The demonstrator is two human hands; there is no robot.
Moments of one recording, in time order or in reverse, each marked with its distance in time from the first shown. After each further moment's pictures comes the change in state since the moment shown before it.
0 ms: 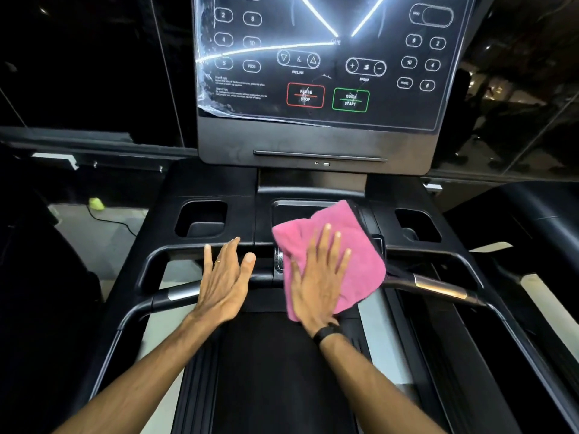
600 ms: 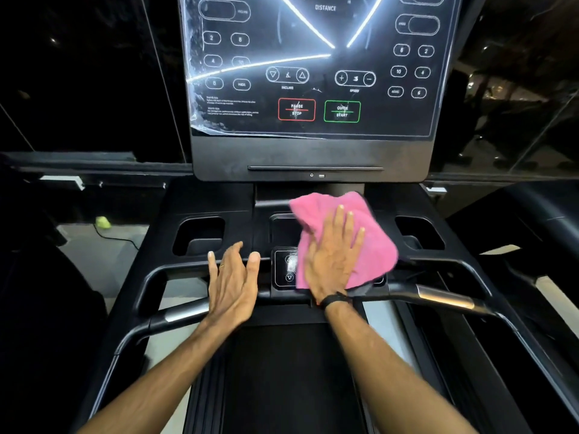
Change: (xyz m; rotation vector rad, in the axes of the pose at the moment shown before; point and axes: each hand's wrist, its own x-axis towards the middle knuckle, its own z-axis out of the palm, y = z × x) left_hand 0.020 0.029 0.007 -0.062 0.169 -0.023; right_hand 0.075 0.014 -0.005 0.040 0.134 0.080
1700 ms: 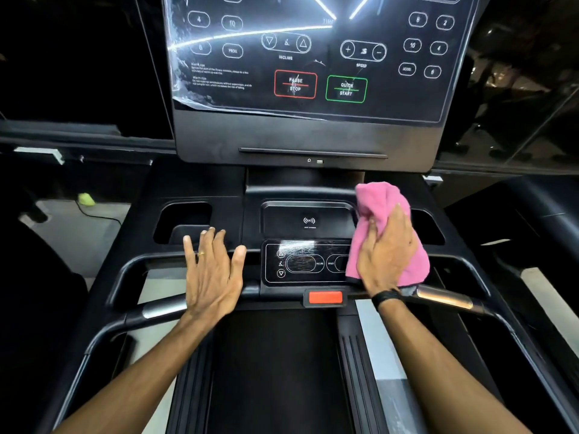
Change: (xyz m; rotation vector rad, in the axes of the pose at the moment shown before) left_hand 0.018 -0.024 0.014 0.389 0.062 0.041; right_hand 0.032 0.092 -0.017 0.216 0.108 0.199
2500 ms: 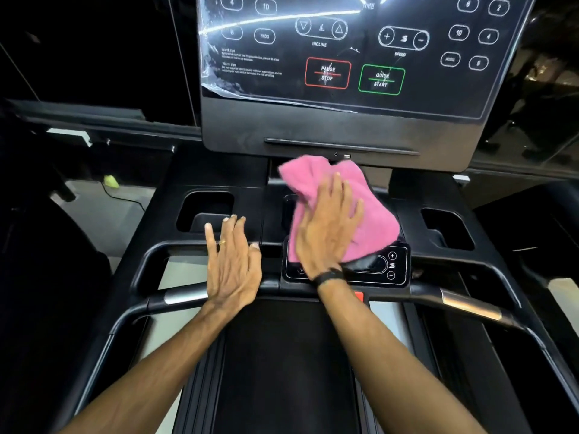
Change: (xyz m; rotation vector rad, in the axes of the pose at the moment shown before) left_hand 0.004 0.000 0.003 -0.034 0.043 -0.004; right_hand -0.036 -0.127 0.054 -0.166 -0.122 -0.198
